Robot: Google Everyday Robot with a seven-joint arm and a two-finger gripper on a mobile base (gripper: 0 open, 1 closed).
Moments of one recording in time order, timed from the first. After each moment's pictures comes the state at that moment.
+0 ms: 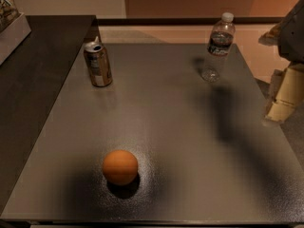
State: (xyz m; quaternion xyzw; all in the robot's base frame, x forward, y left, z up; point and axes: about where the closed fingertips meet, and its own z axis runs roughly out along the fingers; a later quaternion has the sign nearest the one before) arm 0.438 -0.217 0.976 -0.60 0.78 -0.03 0.16
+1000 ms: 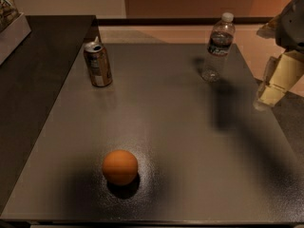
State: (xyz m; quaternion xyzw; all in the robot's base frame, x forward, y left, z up) arm 0.472 -0.221 0.976 -0.59 0.79 -0.01 0.19
